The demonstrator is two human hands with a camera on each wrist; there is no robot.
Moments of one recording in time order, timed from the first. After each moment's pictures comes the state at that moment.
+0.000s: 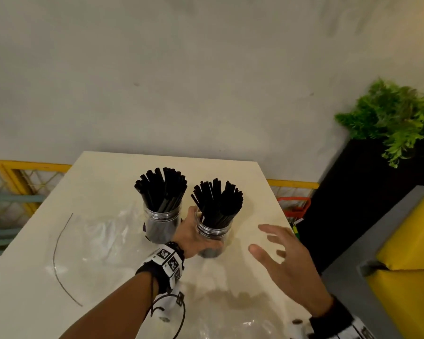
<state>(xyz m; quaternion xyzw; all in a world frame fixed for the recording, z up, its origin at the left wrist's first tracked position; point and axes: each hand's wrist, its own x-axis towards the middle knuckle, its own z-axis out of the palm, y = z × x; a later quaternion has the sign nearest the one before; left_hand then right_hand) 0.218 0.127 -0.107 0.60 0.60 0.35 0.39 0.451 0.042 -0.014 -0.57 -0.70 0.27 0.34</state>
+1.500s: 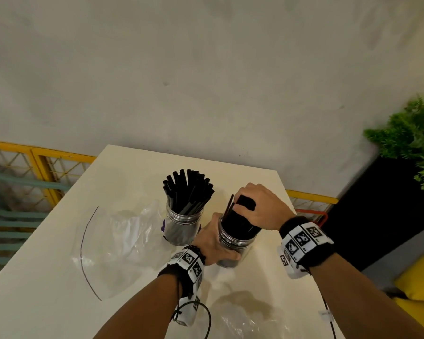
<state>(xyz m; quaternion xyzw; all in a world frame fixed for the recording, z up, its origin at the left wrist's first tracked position) 0.213 0.132 -0.116 0.63 0.56 0.35 0.40 0.370 0.188 0.010 -0.44 -0.88 0.14 0.09</state>
